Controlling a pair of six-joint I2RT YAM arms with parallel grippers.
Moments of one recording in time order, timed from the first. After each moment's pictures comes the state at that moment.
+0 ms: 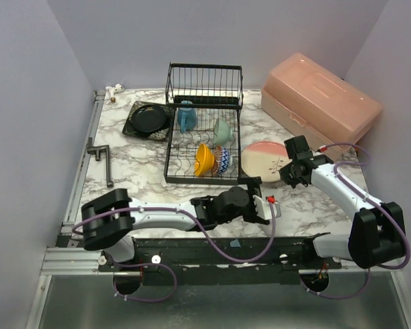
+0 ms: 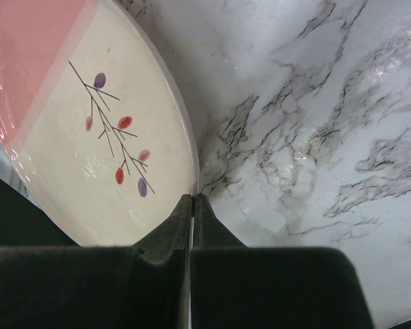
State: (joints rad) left arm -1.30 1.50 0.86 0.34 -0.21 0.51; right arm 0.26 1.31 0.82 -0.67 0.29 1.25
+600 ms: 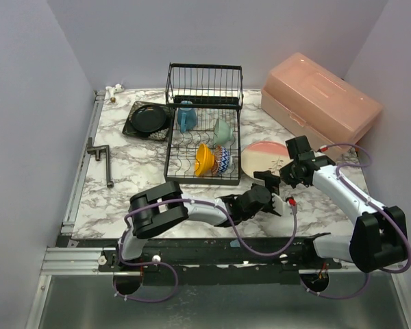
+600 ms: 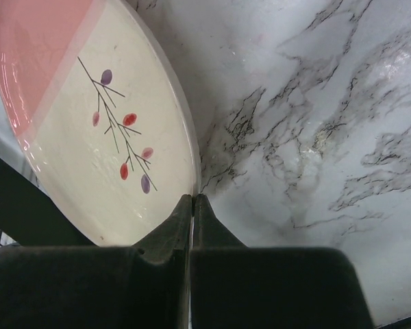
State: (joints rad) left arm -1.28 1.95 1.08 0.54 -0.35 0.81; right arm 0.26 1.27 0.82 -0.67 0.27 1.26
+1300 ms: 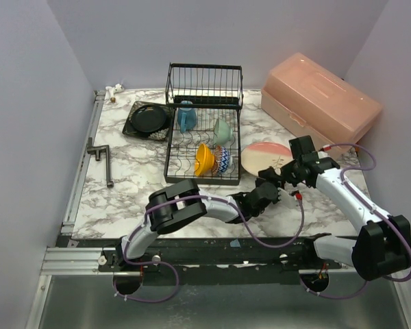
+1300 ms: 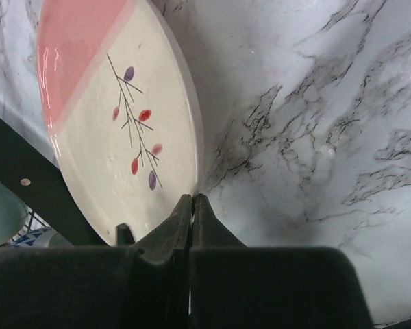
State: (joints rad) left arm -1.23 2.14 1.25 0.62 -0.50 0.94; right arm 0.26 1.22 0.82 -0.67 0.25 1.26
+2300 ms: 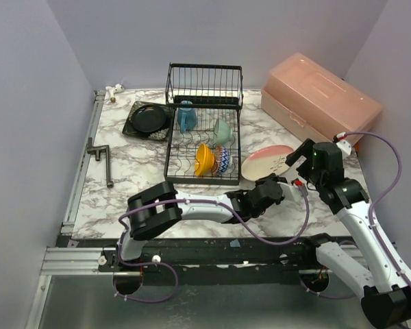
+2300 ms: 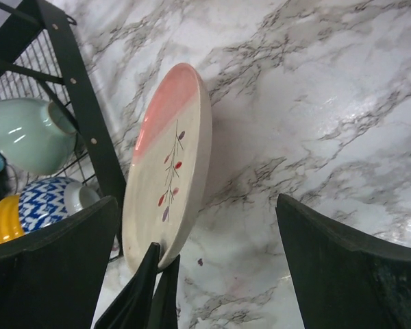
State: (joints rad) left arm -1.30 1.98 1.27 0.38 -0.53 0.53; right arm 0.26 0.83 0.82 -0.63 0.35 0.77
